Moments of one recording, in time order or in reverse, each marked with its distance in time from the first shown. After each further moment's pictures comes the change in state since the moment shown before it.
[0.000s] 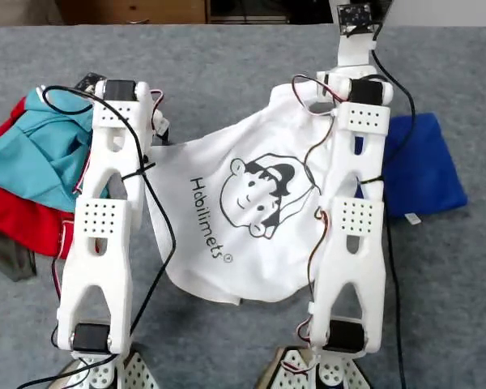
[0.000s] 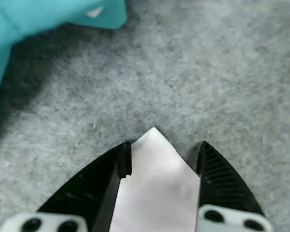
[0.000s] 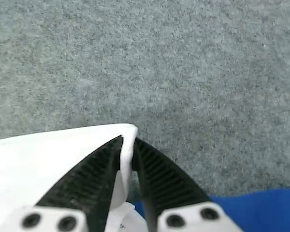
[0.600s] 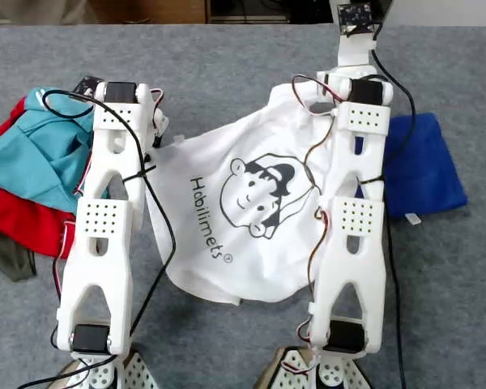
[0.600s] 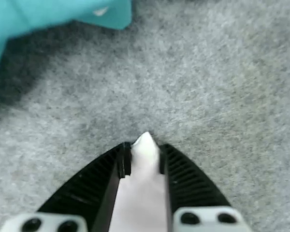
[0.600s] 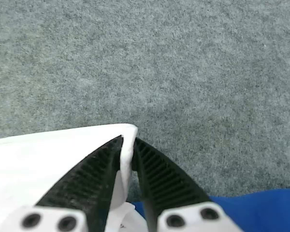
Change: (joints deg) left arm -0.1 2.8 -2.8 -0.5 4.6; right arm 0.0 0.0 0.0 0.0 0.0
